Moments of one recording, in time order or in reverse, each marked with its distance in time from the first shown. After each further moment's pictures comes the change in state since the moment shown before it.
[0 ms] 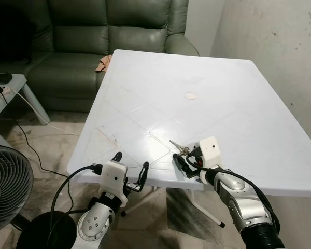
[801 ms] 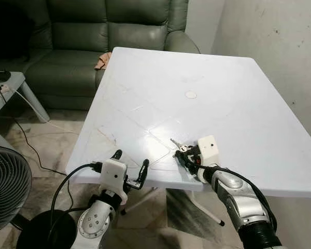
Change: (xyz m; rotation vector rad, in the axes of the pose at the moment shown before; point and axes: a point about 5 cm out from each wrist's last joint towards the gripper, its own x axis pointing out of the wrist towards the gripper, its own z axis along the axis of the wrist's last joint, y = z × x) left arm 0.003 0.001 0.003 0.003 -0.013 0.010; right arm 0.005 0.002 0.005 0.021 -0.017 -0.003
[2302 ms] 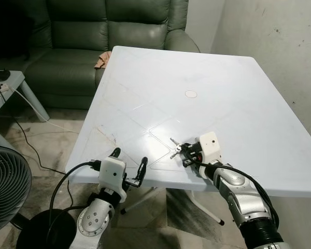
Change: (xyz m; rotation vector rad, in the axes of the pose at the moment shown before) left arm 0.002 0.003 0.002 0.008 -0.009 0.011; right arm -0.001 -0.003 0.006 -0.054 -0.040 0.043
